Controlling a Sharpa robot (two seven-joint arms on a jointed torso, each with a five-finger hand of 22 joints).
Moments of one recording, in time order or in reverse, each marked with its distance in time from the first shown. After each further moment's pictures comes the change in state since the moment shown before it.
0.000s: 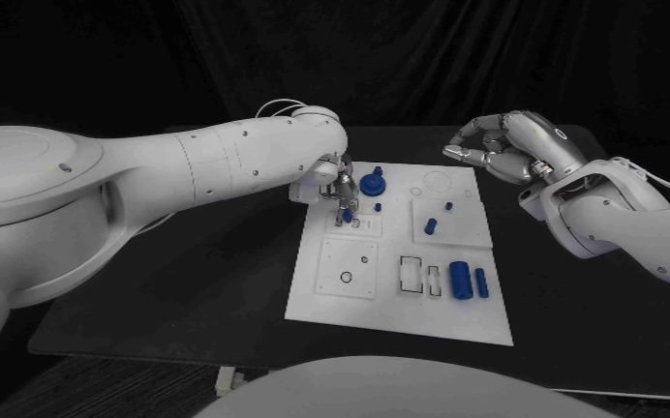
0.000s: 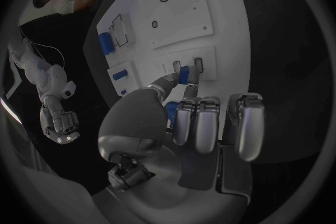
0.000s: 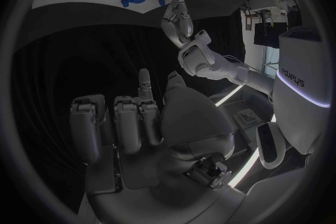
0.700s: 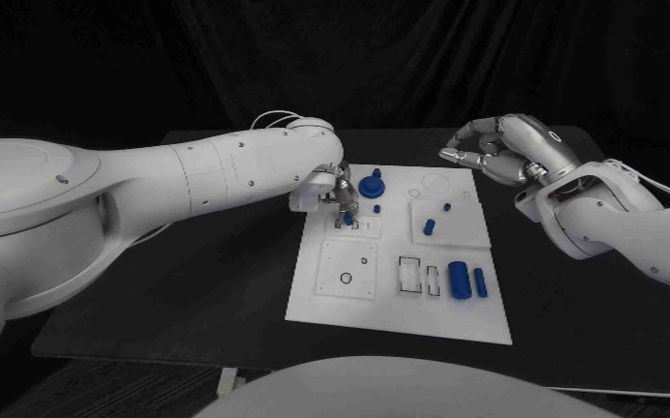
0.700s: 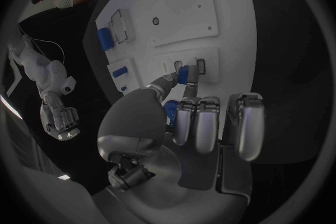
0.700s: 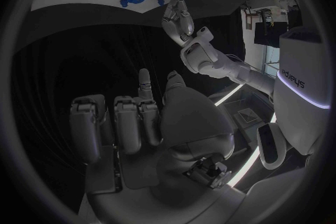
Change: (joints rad) left arm -0.028 -0.012 0.001 0.017 0.001 -0.091 0.014; left_hand -0.014 -0.004 0.012 0.001 -0.003 0.010 -0.005 -0.011 -0.002 0.000 0.000 0.000 0.000 0.000 0.000 0.000 0.000 0.000 0.000 0.000 -0.004 0.000; right arm -0.012 0.005 0.000 -0.007 0.000 -0.001 -0.005; right_hand 0.010 0.000 0.000 0.000 0.000 0.000 0.000 0.000 -0.001 0.000 0.000 0.000 0.000 0.000 0.000 0.000 0.000 0.000 0.000 0.000 0.000 0.001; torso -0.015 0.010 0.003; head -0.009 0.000
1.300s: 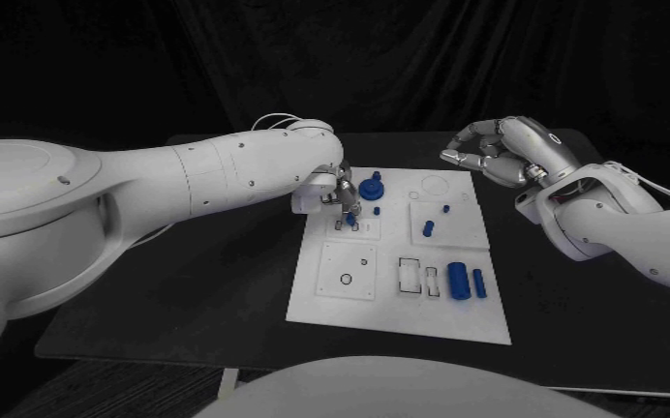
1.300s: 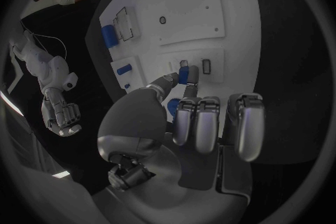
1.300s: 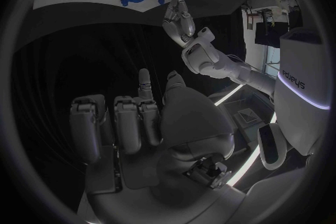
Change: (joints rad) left arm -0.003 0.000 -0.001 0.002 0.031 -0.021 0.003; left_hand 0.001 0.001 0.004 0.001 0.004 0.000 0.000 -0.001 0.004 0.000 0.000 0.000 0.000 0.000 0.000 0.000 0.000 0.000 0.004 -0.004 0.000 0.000; right arm -0.006 0.003 0.000 -0.007 0.000 0.000 -0.003; right_hand 0.000 0.000 0.000 0.000 0.000 0.000 0.000 0.000 -0.001 0.000 0.000 0.000 0.000 0.000 0.000 0.000 0.000 0.000 0.000 0.000 0.000 0.000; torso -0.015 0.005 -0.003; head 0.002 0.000
